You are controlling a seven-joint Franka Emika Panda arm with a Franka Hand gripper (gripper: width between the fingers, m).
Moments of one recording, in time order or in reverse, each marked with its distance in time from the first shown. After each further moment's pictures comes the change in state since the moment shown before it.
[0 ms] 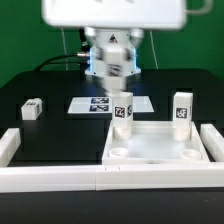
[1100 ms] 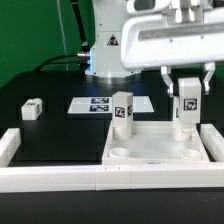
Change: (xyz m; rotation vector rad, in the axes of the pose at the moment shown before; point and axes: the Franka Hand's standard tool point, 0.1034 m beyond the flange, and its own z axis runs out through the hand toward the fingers) arm -0.022 -0.086 0.055 0.090 0.177 0.108
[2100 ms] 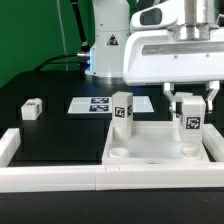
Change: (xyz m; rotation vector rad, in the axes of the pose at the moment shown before) arm 0.018 -0.003 0.020 -0.019 -0.004 -0.051
